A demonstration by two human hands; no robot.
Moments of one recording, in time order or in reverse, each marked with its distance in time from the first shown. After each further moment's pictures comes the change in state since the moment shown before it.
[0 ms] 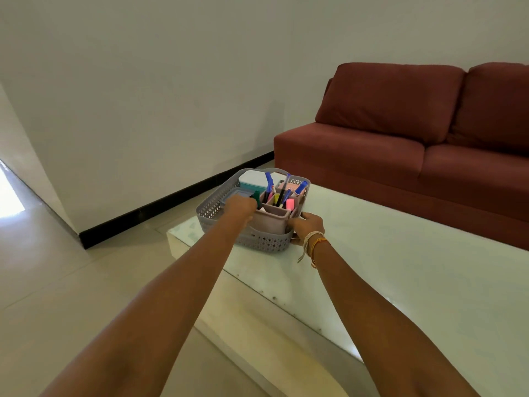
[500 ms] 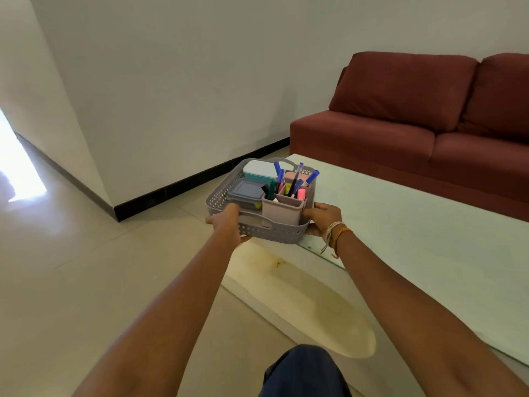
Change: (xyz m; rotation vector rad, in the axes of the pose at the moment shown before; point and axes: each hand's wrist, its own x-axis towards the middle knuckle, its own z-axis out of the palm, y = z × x) left_hand -0.069 -0.102 -0.134 -0.595 0.071 -0.255; right_hand -0.103 0.038 0.021 0.095 -0.068 -0.023
